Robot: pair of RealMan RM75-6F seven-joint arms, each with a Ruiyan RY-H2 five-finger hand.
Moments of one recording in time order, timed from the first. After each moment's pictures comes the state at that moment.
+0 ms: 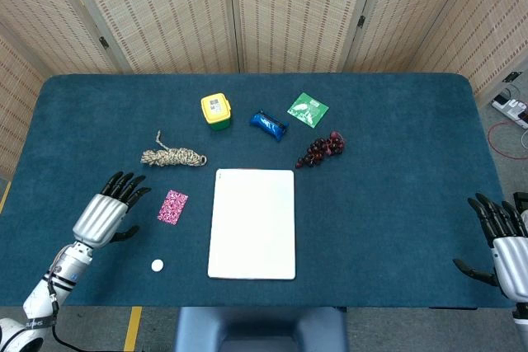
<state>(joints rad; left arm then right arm) -0.44 -1.28 -0.08 -1.42 1.62 1.15 0.09 0.01 -1.04 0.02 -1.62 -1.59 1.56 0.12</state>
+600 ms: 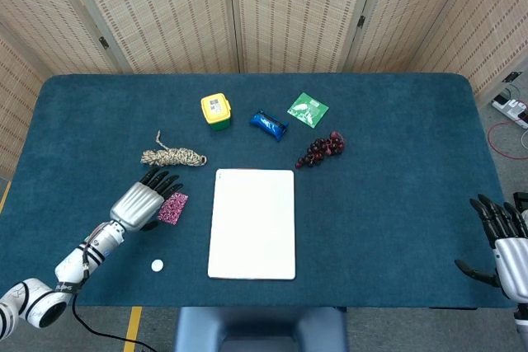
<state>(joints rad) -0.65 -1.32 -0.08 -1.37 1.55 0.87 0.24 0.00 -1.04 0.02 -1.60 -1.58 1.56 0.14</state>
